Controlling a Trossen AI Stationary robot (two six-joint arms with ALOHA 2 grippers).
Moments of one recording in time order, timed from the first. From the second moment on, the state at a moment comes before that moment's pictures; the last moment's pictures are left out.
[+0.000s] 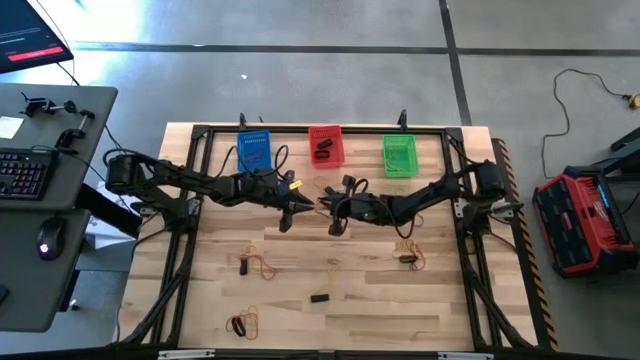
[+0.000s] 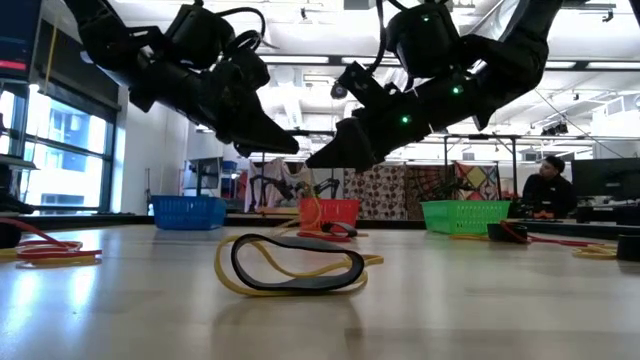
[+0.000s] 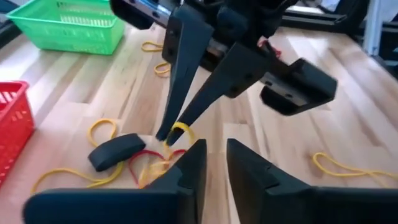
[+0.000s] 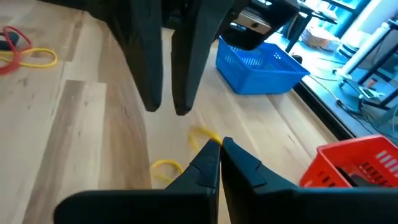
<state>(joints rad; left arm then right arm) 0.16 1.51 0.57 0.49 0.17 -0.01 0.03 1.85 0.80 0.70 0.39 -0.19</state>
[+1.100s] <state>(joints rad) 0.15 1.47 0.44 0.84 0.14 0.06 -0.18 1.30 0.80 0.02 0.89 0.01</state>
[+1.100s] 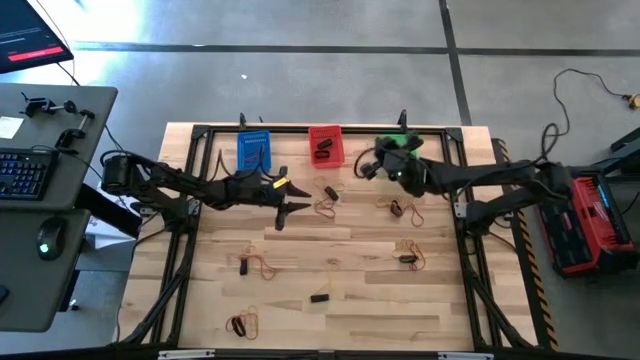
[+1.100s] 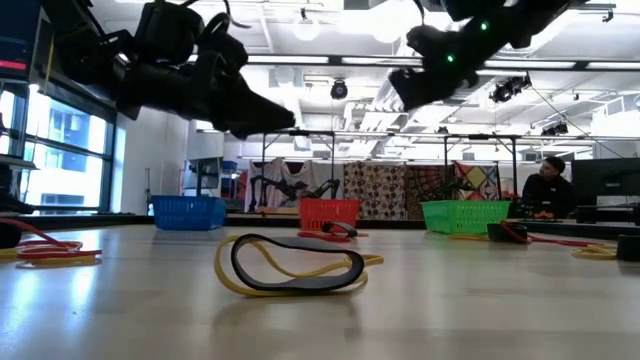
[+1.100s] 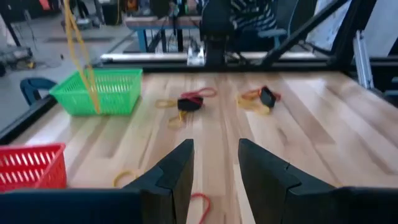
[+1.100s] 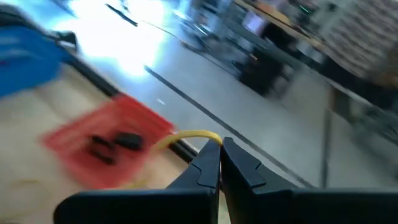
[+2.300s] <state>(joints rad) 0.16 1.51 0.44 0.98 0.21 0.04 -0.52 1.29 0.56 -0.02 0.72 0.32</state>
